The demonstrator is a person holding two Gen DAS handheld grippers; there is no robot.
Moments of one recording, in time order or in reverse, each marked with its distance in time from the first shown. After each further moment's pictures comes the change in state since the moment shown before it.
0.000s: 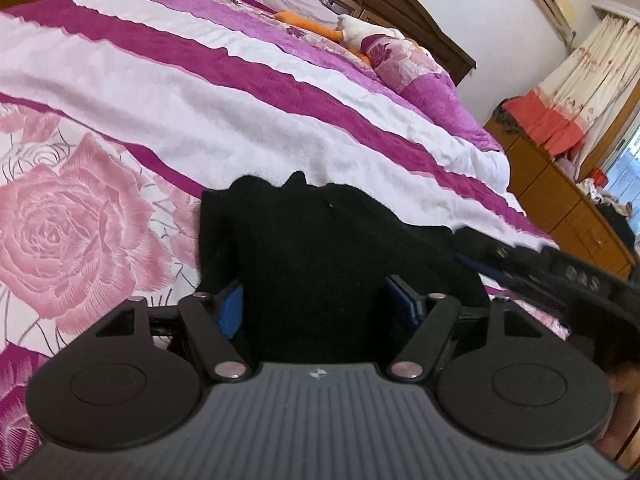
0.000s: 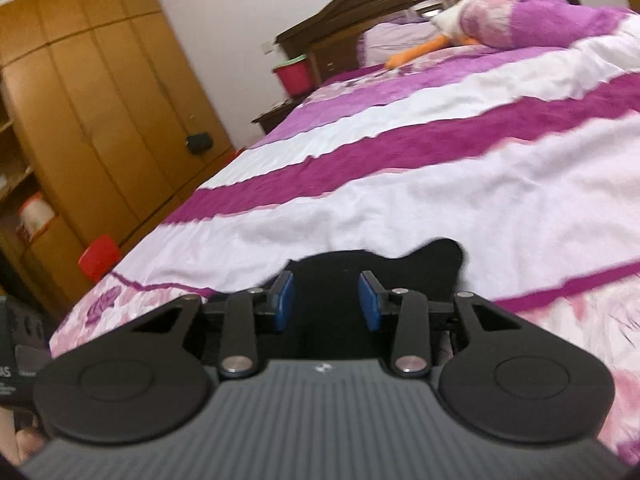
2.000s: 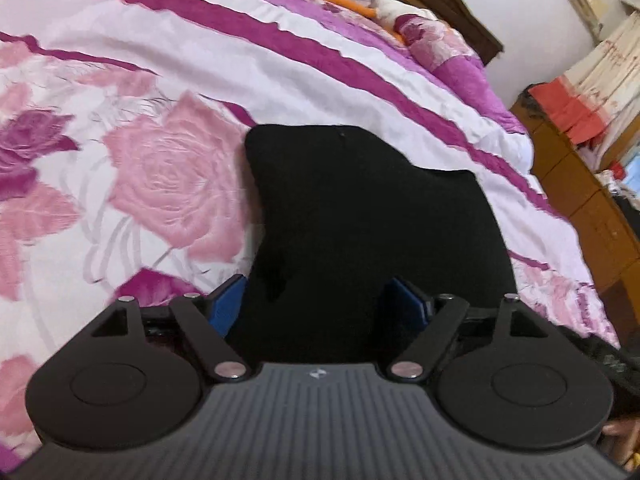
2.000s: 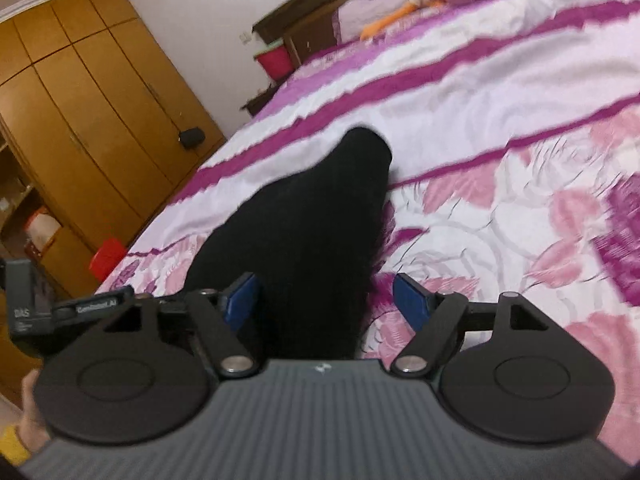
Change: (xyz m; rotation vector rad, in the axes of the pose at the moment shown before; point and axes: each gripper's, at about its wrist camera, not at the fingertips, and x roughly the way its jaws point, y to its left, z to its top) left arm -0.051 0.035 -0.017 -0.040 0.090 0.055; right arm -0.041 0.000 -0.069 0.126 0.086 0.017
